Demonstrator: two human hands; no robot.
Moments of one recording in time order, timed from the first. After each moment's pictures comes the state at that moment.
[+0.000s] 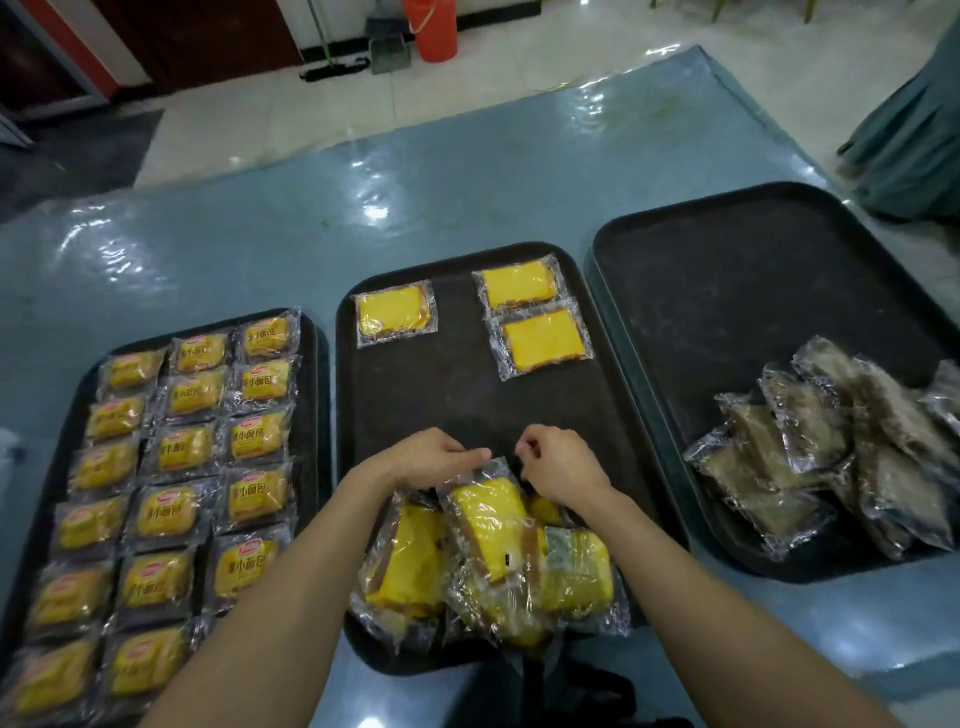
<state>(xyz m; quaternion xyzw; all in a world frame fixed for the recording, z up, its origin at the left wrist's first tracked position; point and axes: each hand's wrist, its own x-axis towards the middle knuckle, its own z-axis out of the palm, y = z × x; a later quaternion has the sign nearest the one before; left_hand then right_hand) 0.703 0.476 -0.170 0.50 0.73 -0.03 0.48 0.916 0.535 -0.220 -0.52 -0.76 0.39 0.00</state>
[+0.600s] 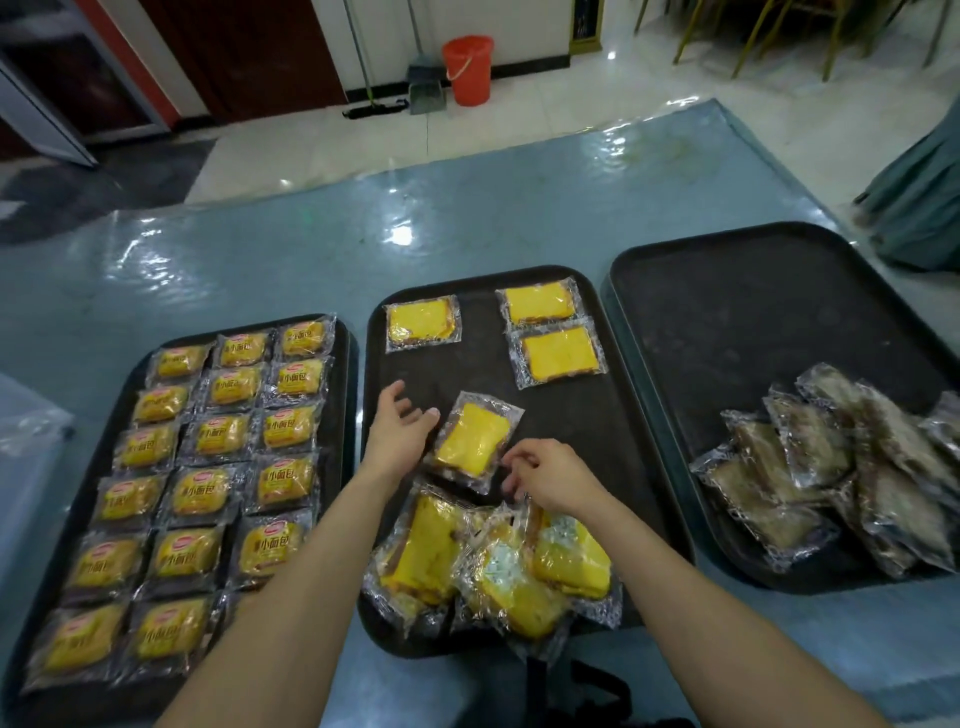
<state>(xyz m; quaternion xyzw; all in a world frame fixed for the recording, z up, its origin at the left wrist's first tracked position) 0.678 0.445 -0.177 0.25 0.78 0.41 0.39 0.905 0.517 -0.199 -0.46 -0.73 0.50 0.00</state>
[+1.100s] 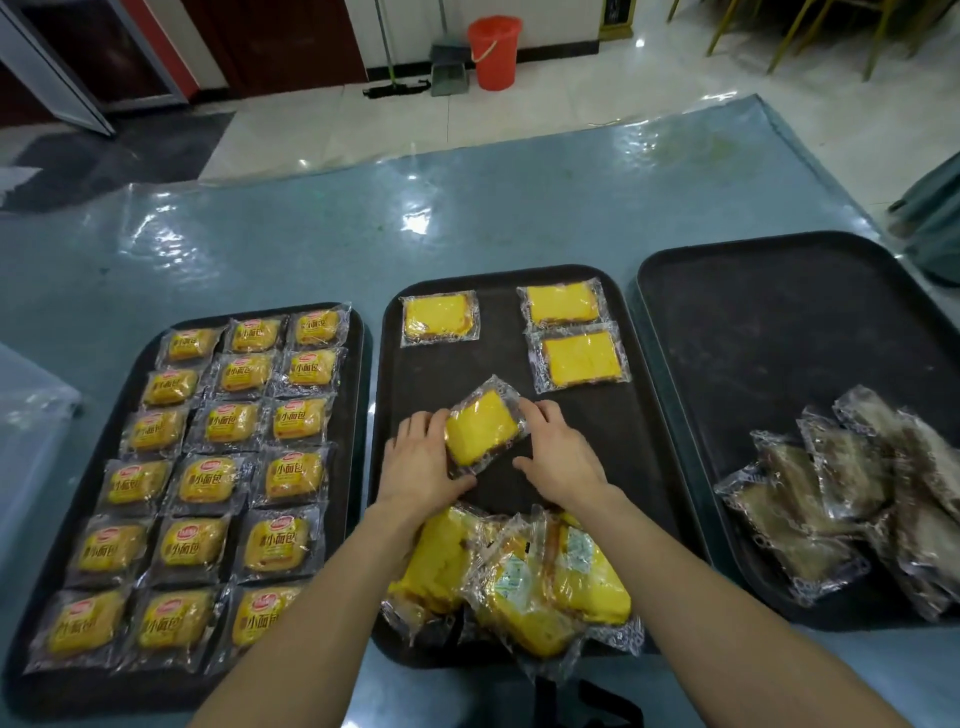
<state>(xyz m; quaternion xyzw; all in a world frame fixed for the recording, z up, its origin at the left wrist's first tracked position) 0.685 0.430 -0.217 0.51 0.84 0.03 0.15 0.873 0.542 -0.217 -0.46 -0.85 0.25 -0.02</state>
